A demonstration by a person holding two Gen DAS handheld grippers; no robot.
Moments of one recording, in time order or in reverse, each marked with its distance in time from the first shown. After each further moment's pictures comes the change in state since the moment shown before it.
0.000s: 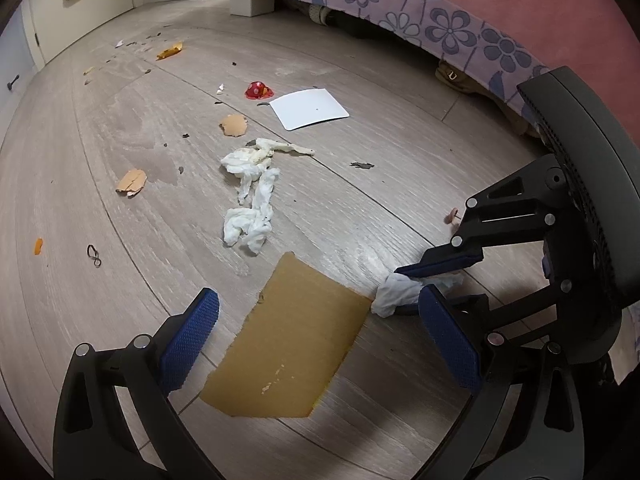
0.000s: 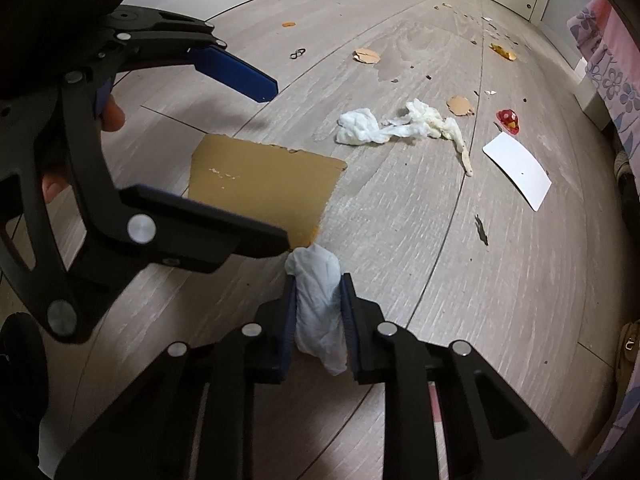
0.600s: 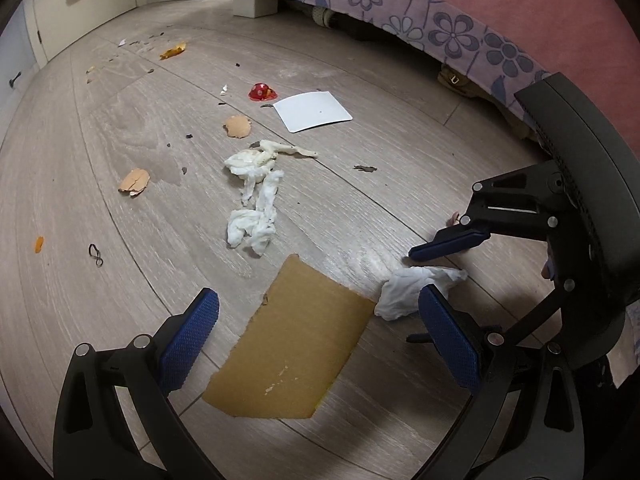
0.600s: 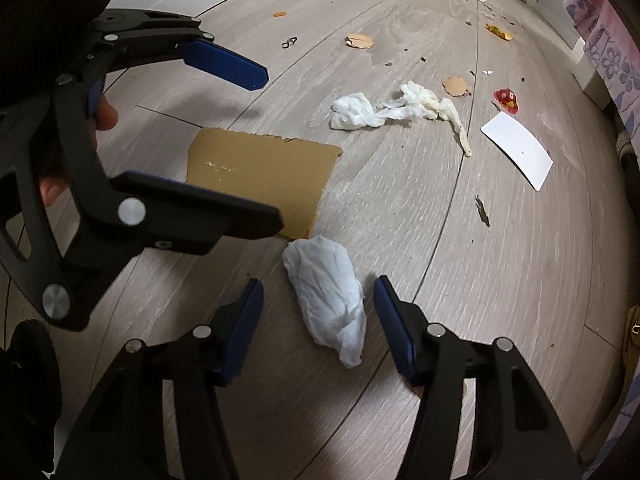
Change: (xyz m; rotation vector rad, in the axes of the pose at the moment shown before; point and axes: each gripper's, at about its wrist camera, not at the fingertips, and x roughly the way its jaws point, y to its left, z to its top) left arm -0.001 0.003 0.001 -0.005 -0.007 0.002; right arm -0.001 -0.003 -0.001 0.044 0.046 0.016
